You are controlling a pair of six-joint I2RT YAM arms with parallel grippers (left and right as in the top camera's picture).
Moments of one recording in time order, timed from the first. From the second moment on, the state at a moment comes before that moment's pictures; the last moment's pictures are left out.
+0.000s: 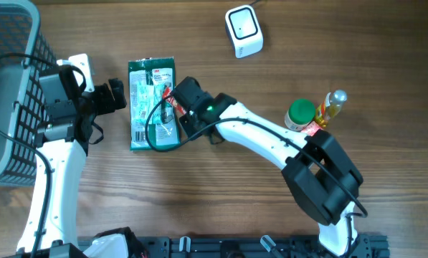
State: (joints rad) left arm 0.19 1.32 0.96 -0.42 0.10 -0.05; right arm 0.83 2.04 1.48 -0.61 0.08 0.22
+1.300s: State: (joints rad) left arm 0.19 1.32 0.96 -0.42 0.10 -0.05; right arm 1.11 2.04 1.25 -0.40 0.60 -0.30
